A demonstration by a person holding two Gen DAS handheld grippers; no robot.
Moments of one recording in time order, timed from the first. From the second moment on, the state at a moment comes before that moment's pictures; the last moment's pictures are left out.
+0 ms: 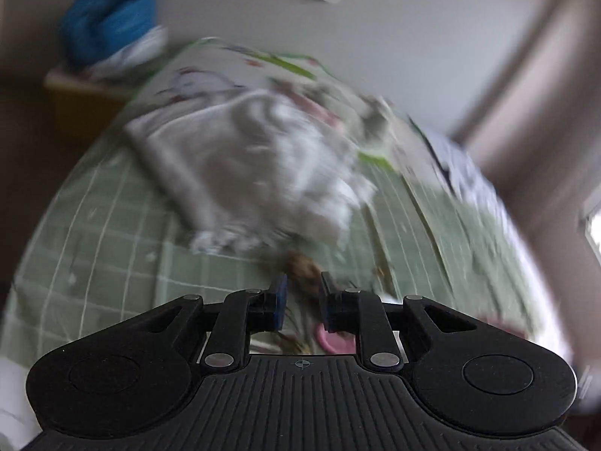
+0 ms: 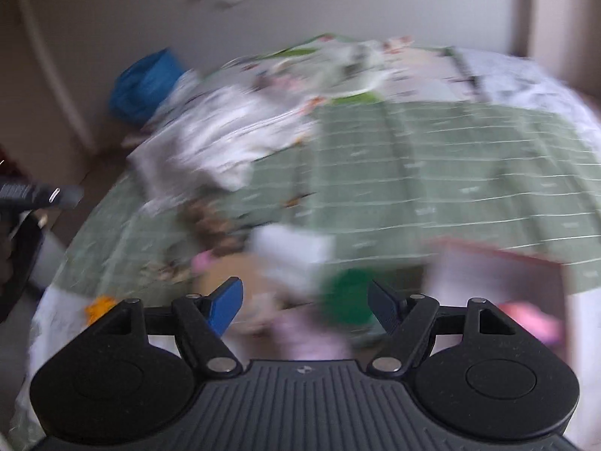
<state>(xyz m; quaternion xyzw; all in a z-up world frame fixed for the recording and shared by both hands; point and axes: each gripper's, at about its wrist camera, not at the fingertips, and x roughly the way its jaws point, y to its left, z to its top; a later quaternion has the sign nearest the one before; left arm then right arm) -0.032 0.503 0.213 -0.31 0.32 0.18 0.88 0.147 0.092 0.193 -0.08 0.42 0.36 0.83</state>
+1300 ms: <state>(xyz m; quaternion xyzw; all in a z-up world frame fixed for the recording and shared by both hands) 0.028 0.483 0.069 -0.20 0.54 -0.06 0.81 0.028 0.228 0.079 -0.24 0.41 0.45 0.76</state>
